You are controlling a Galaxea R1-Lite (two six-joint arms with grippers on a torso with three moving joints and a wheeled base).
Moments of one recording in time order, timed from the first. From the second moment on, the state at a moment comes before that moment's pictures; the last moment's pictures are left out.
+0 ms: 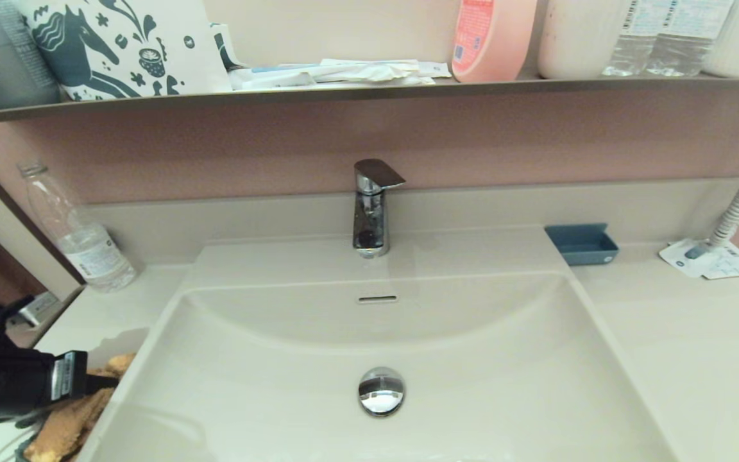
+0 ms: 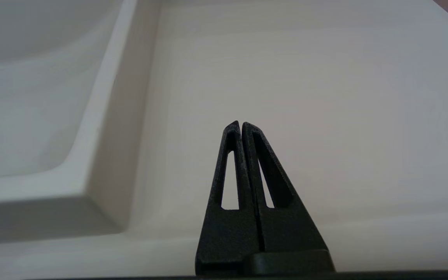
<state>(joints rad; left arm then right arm) 0.49 1.54 -0.73 0.29 -0.40 0.18 0.00 0.00 -0.02 0.06 -0.02 0.03</state>
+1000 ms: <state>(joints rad) 0.80 1.51 -0.54 0.27 -0.41 0.43 0.00 0.00 -0.02 0.06 -0.02 0.03</state>
